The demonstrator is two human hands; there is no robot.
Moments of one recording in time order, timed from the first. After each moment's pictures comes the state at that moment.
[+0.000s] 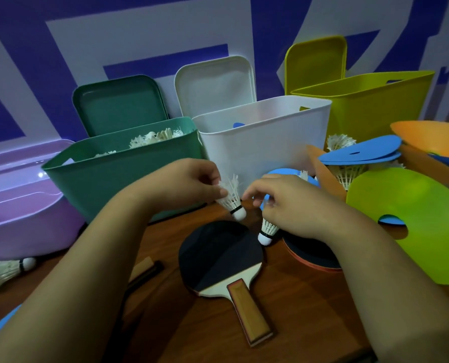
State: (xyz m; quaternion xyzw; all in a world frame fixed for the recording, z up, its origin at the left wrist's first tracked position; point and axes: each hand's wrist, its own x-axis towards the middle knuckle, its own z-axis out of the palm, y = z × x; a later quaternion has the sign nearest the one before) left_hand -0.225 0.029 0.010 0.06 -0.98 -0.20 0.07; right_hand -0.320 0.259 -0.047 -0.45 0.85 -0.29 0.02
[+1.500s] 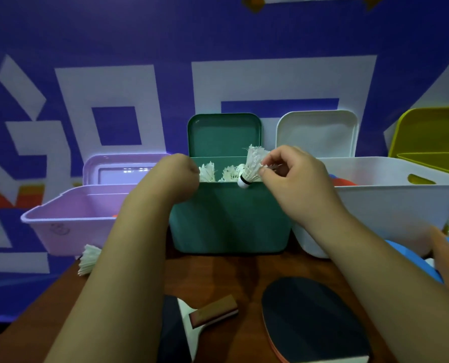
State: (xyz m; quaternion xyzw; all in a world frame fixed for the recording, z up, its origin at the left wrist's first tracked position) left_hand -0.134 -0.121 0.067 0.37 -0.89 -0.09 0.25; right_hand -0.284 0.074 0.040 -0.47 0.68 -0.53 -0.18
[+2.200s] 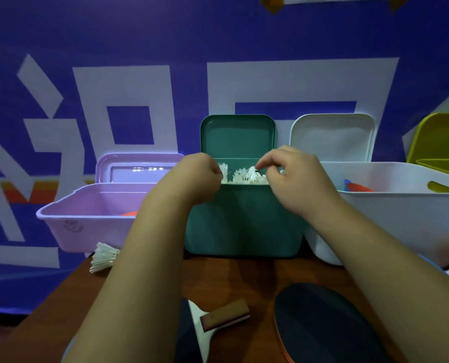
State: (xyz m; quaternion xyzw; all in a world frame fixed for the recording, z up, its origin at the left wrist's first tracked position) left_hand -0.133 -0.105 0.075 0.34 -0.91 -0.09 0.24; right_hand -0.297 0.036 0.050 -0.54 0.70 -0.42 -0.20
